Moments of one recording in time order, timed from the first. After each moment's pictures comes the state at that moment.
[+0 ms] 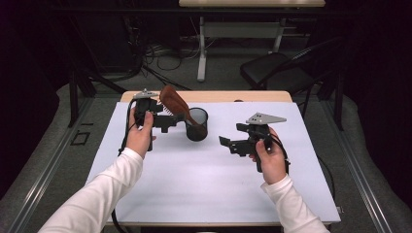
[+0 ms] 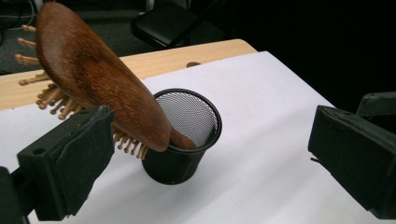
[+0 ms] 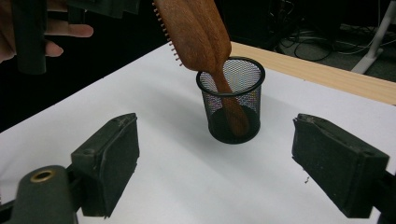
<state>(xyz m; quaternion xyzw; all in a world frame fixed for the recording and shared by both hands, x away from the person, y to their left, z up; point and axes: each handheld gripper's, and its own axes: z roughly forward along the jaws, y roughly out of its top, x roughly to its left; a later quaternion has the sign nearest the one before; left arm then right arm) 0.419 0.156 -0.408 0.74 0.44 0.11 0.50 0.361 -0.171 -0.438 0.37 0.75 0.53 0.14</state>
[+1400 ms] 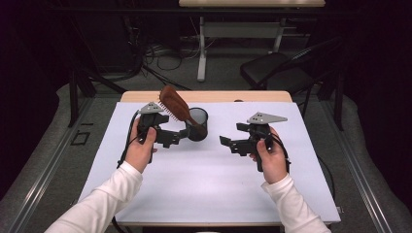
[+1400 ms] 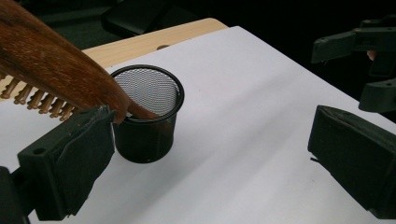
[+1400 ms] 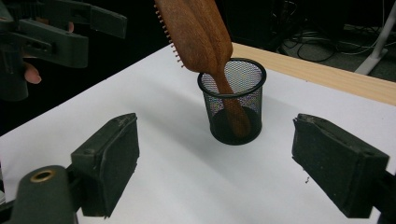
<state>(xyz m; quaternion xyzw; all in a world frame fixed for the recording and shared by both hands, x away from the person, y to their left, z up) 0.384 0.147 -0.418 0.78 0.37 0.11 0.49 0.362 -0.173 -0.438 0.37 0.75 0.53 0.14</state>
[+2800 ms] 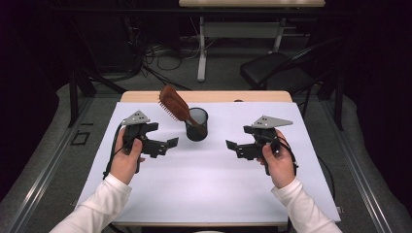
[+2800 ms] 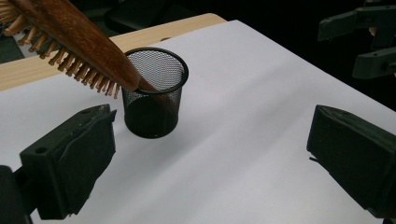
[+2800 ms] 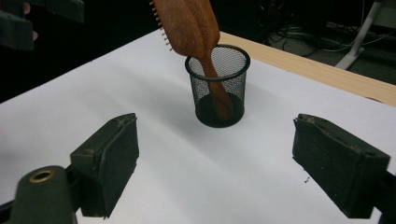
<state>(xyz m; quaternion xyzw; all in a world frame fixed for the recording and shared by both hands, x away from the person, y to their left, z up) 0.357 0.180 -0.421 0.78 0.37 0.11 0.49 0.347 -0.186 -0.434 0.37 0.77 0.49 0.17</state>
